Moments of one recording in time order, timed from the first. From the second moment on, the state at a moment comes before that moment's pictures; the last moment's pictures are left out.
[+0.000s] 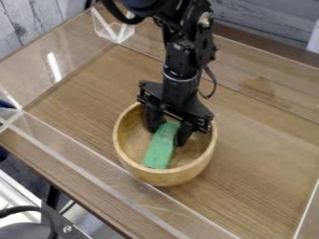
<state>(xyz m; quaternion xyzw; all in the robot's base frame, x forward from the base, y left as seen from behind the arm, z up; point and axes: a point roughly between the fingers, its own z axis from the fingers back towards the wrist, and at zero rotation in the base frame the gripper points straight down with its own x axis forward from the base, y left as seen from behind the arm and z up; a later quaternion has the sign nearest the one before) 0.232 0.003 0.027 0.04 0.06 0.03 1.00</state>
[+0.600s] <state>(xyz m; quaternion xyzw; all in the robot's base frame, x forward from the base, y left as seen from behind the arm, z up) 0.224 0.002 0.032 0.04 0.09 0.01 1.00</state>
